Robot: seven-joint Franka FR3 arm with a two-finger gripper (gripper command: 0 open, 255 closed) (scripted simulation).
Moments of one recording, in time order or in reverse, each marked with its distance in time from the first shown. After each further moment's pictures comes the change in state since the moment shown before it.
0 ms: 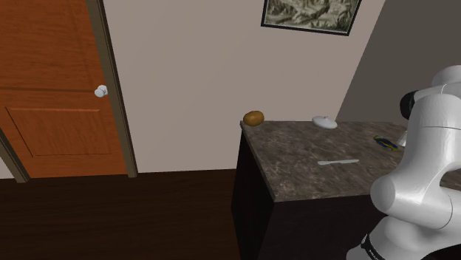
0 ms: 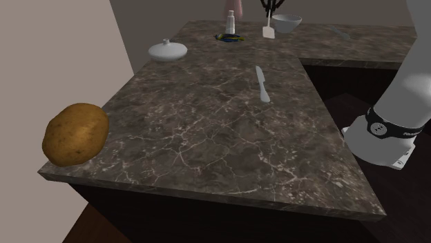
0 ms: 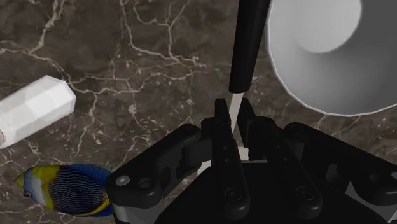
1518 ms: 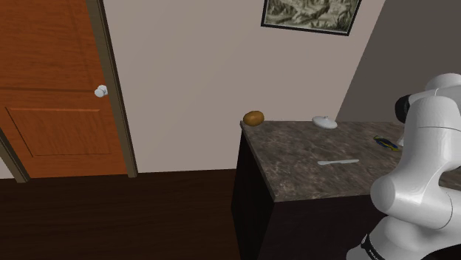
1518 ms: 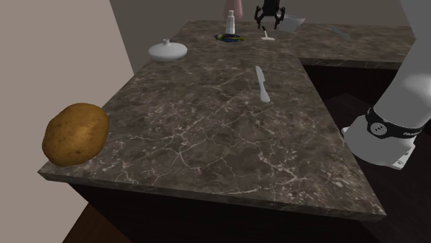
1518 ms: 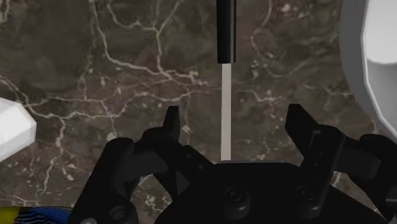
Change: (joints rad) arm -0.001 0.058 0.040 -0.090 0.051 0.130 -0.033
